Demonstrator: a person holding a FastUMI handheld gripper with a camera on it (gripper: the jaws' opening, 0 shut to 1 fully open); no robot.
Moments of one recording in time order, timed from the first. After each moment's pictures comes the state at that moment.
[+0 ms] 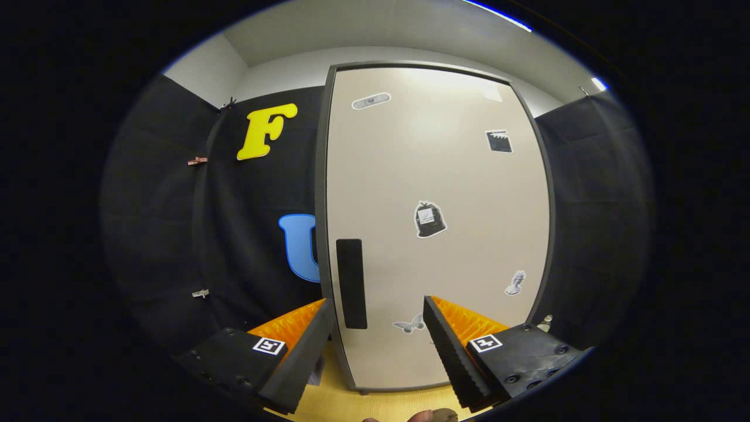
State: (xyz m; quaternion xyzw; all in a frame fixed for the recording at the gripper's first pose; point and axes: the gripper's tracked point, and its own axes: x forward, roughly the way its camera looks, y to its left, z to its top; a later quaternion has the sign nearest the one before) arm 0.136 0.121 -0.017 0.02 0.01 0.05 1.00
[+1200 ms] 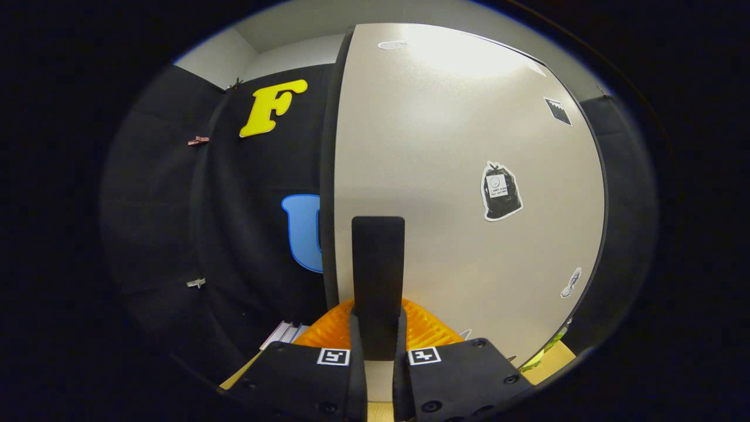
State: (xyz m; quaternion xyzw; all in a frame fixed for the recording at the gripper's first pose) arm 0.190 0.153 -0.040 0.02 0.04 0.08 1.00
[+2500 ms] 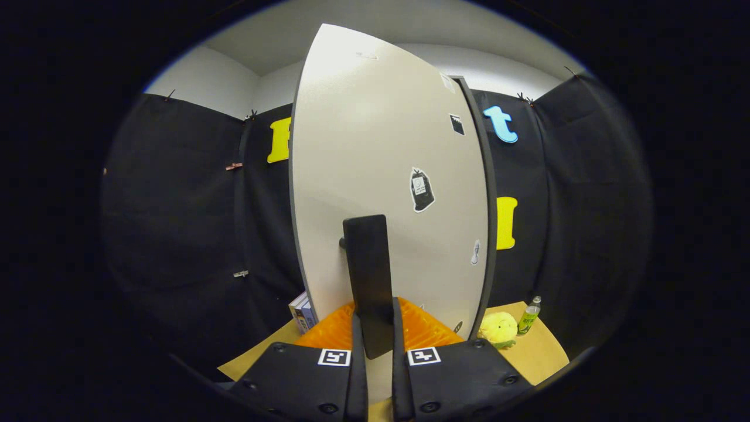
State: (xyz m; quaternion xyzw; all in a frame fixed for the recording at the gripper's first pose) arm 0.014 0.010 -0.025 0.05 0.04 0.13 0.99
